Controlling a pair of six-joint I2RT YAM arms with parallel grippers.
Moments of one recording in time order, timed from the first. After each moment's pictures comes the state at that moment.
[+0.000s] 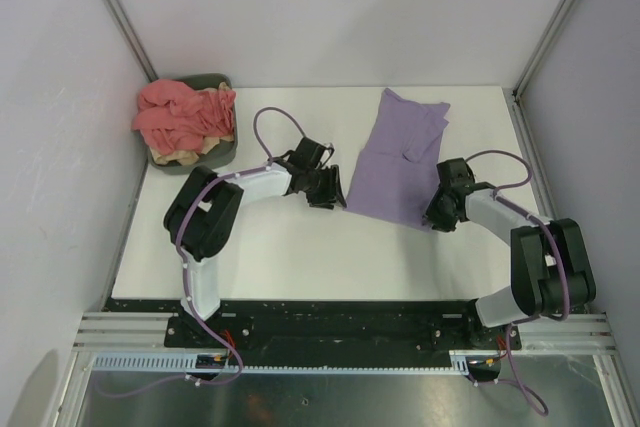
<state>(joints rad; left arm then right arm) -0.59 1.95 1.22 -0.25 0.31 -0.60 0.19 1.46 0.77 -0.45 0.06 0.73</state>
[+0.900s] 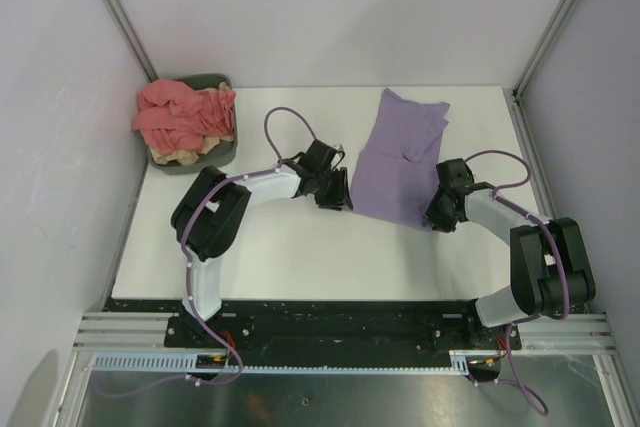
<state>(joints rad) -0.64 1.97 1.25 -0.25 0.26 -0.61 0.20 1.47 0.77 -0.45 0.07 0.72</state>
